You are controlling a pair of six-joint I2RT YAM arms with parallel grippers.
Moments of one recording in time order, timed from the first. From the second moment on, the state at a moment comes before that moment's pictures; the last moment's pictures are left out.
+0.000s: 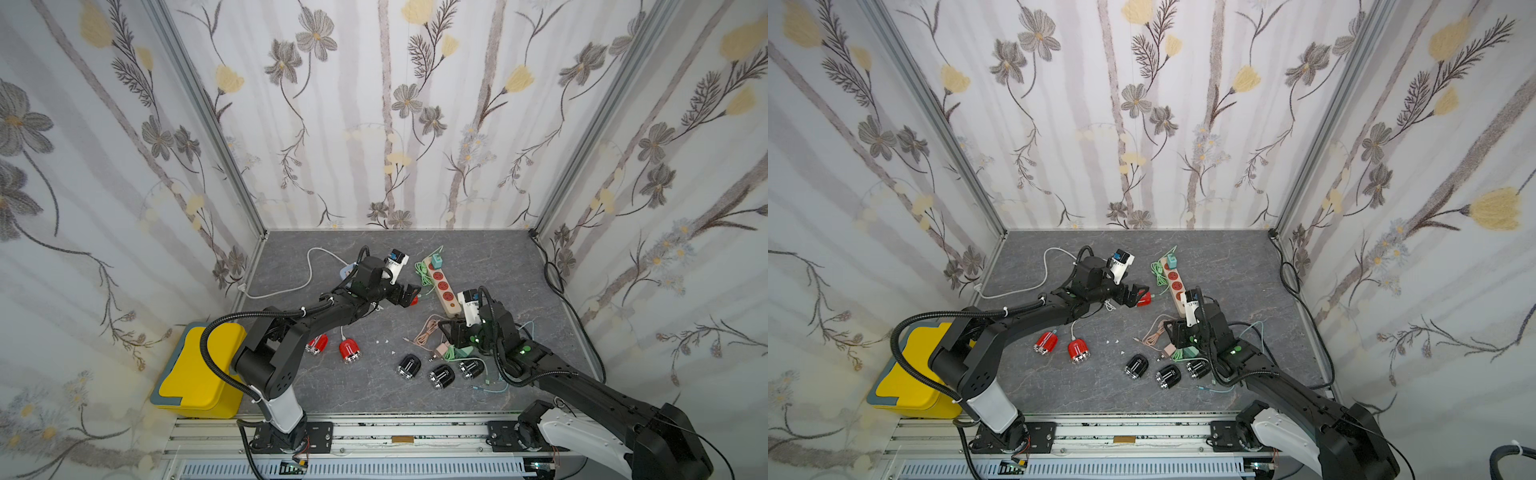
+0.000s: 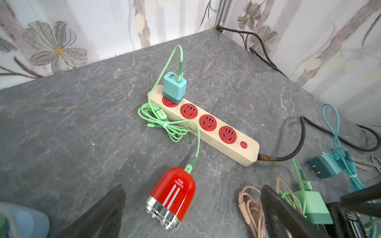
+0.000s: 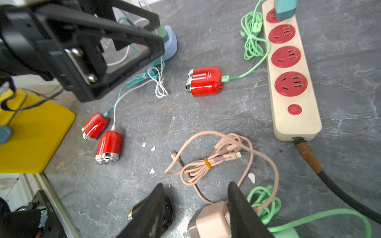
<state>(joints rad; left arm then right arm) -0.59 1.75 1.06 0.19 0.29 -0.05 0.60 0.99 0.49 -0.05 -0.15 0.47</state>
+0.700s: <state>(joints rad) -0.66 2.13 1.52 -0.28 0.12 0.15 0.50 0.92 0.42 0.01 -0.16 0.53</state>
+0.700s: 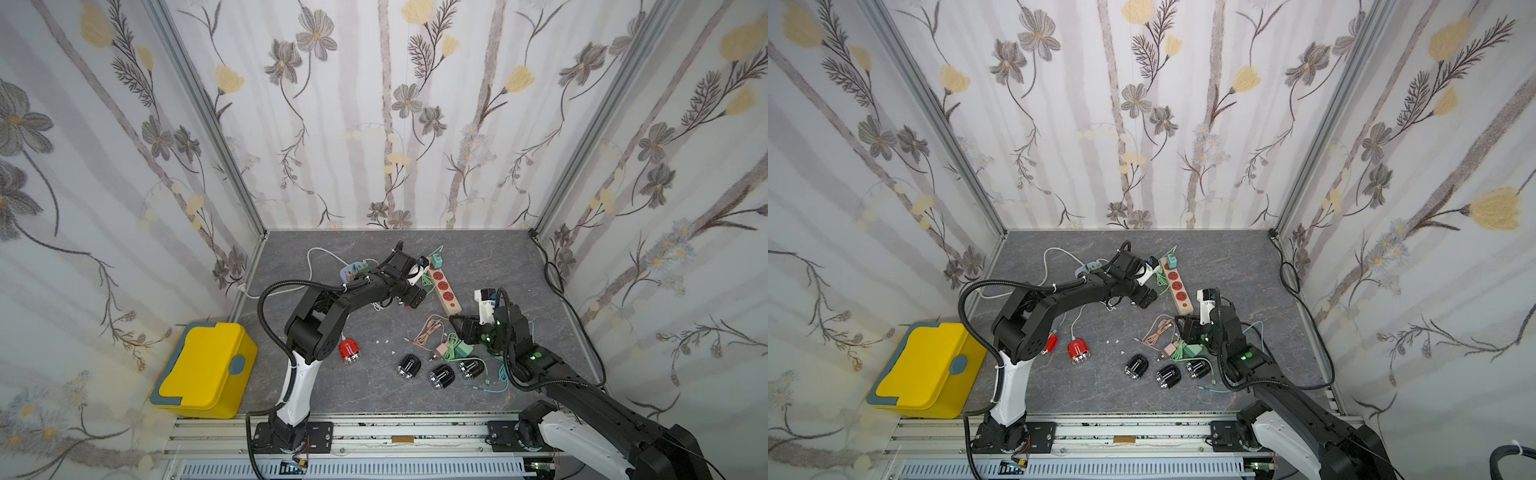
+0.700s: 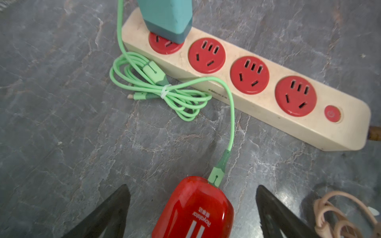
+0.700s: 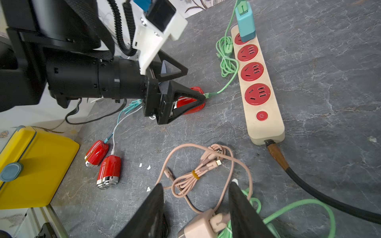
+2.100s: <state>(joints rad) -0.71 2.05 1.42 -0.40 0.03 0.13 0.46 1.02 0.46 0.05 -0.23 0.59</state>
